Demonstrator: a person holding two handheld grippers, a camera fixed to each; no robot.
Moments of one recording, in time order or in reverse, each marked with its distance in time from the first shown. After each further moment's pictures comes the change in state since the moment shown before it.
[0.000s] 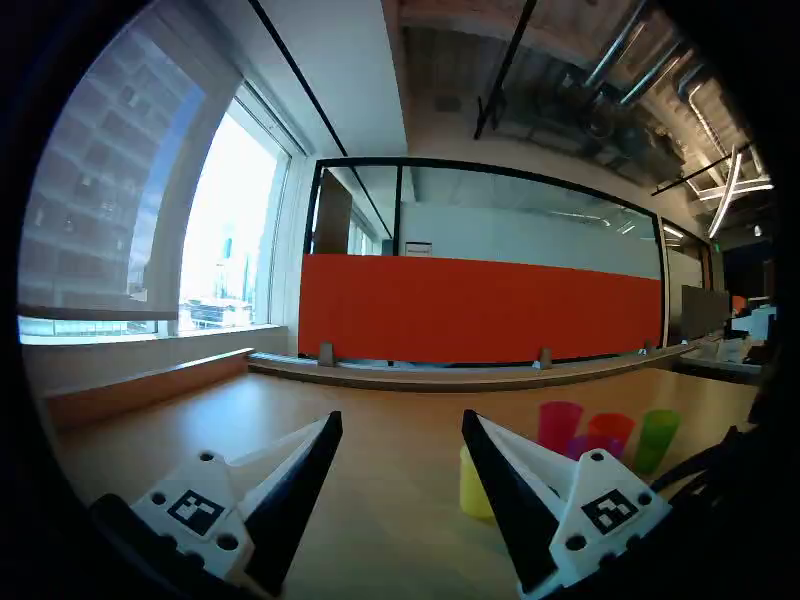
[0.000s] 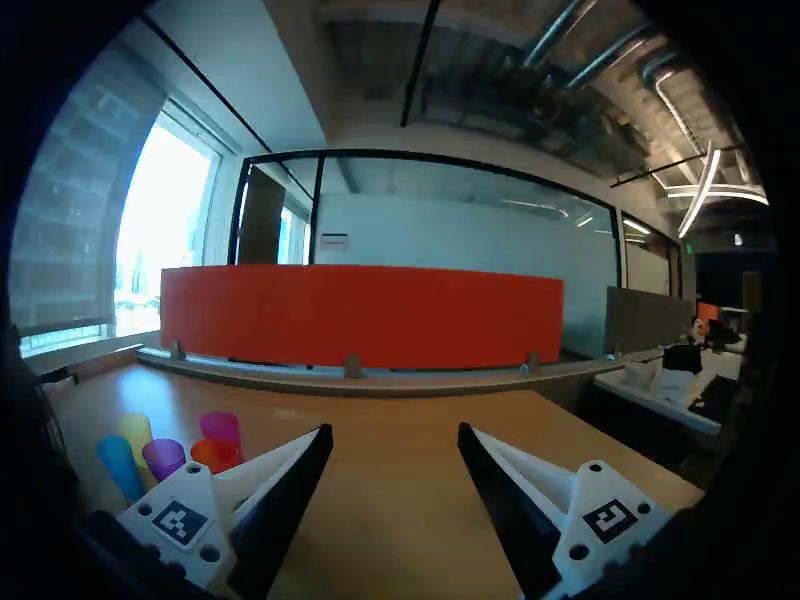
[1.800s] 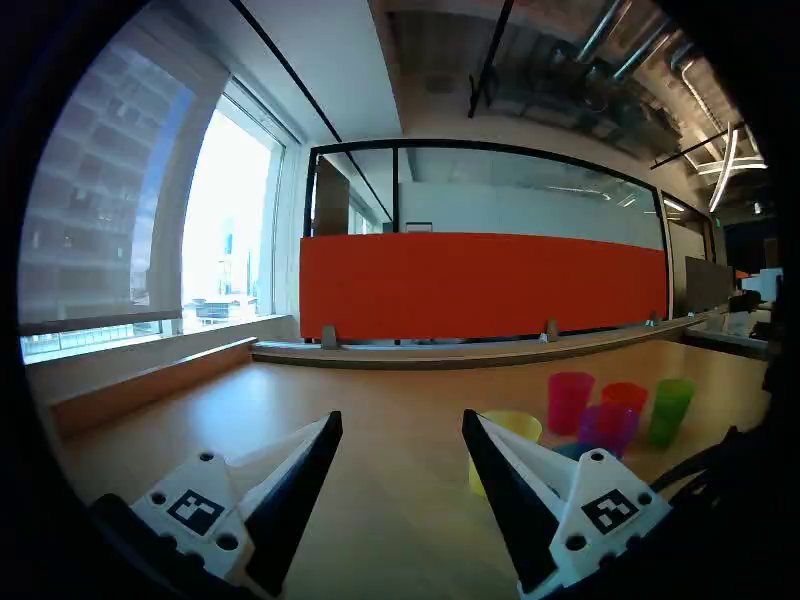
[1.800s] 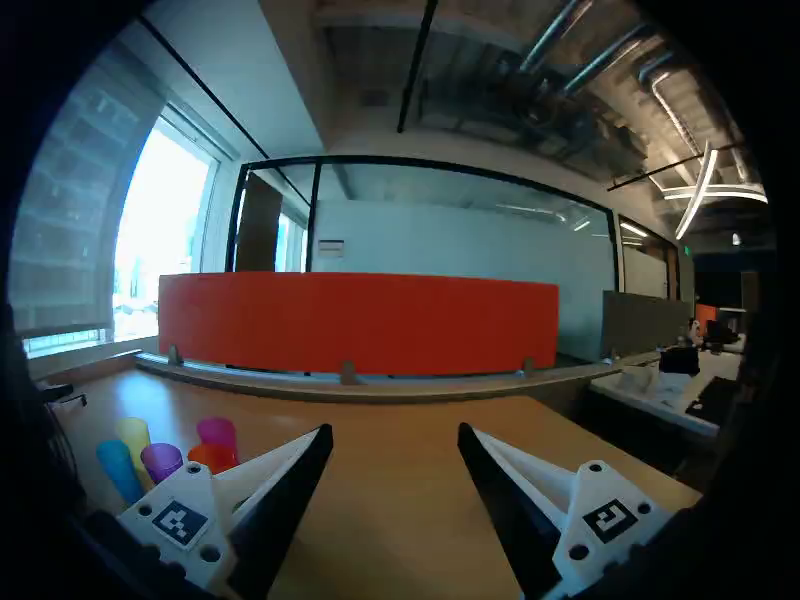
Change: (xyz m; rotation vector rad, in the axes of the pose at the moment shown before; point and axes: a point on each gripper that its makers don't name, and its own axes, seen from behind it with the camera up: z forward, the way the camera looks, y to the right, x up) left arm -0.025 0.002 0.006 0.017 -0.063 0.059; right arm 0.007 0.011 -0.003 -0.006 0.022 0.002
